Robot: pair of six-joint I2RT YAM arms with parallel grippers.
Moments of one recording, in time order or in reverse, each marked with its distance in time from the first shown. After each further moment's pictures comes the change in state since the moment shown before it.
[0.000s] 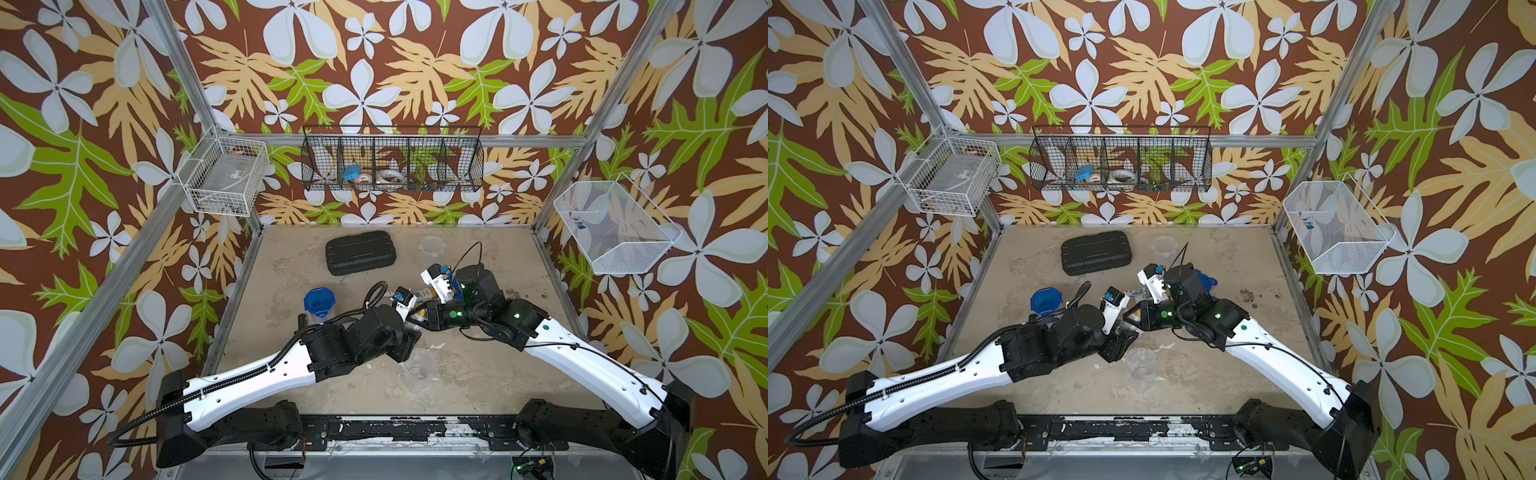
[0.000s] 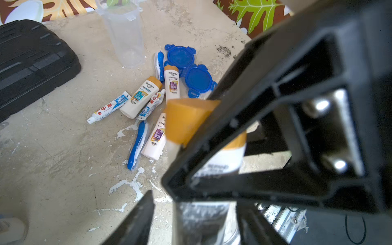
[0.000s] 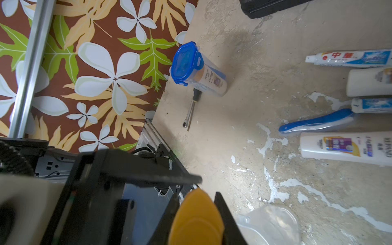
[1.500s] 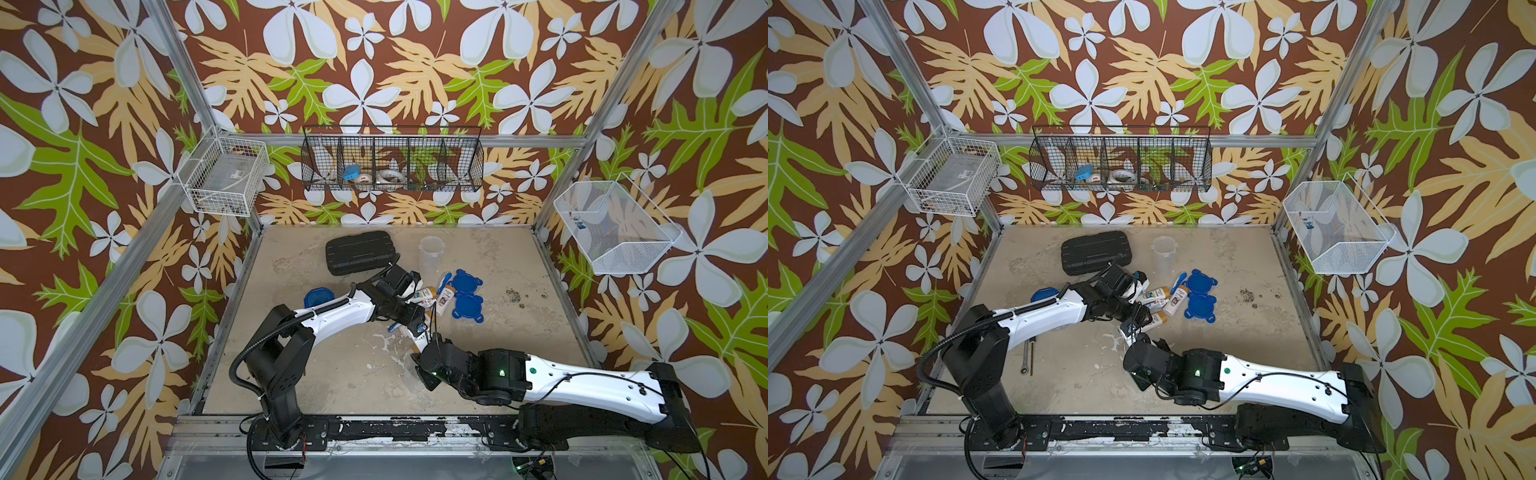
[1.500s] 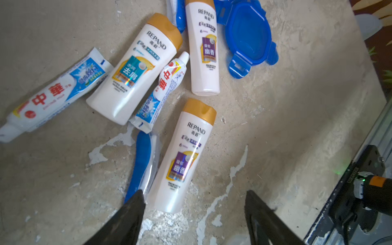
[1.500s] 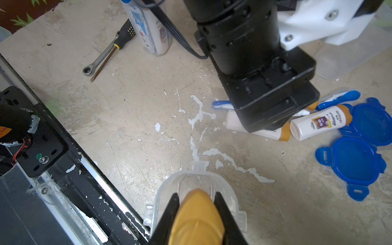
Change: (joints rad) left arm 0.360 0.668 0.237 0.091 0.436 0.174; right arm 0.575 -0.014 -0.141 -0.137 0.884 -0.175
